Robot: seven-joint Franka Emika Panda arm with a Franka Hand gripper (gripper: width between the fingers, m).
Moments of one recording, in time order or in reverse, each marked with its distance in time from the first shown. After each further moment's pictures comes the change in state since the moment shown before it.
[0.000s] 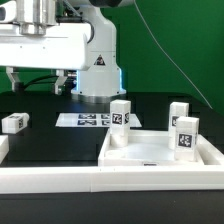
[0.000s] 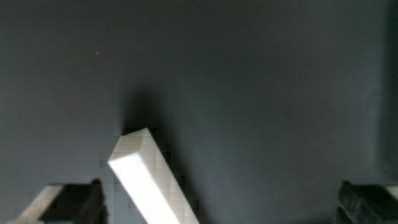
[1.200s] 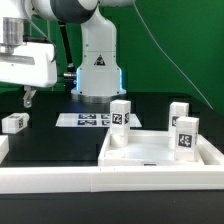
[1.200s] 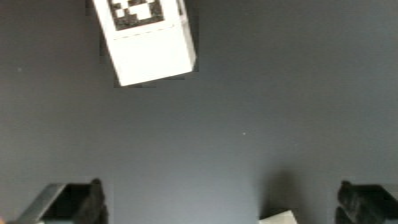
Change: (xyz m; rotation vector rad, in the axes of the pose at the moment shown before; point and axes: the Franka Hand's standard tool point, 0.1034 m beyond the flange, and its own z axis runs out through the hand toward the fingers) arm -0.037 0.073 0.030 -0.046 -0.095 0.081
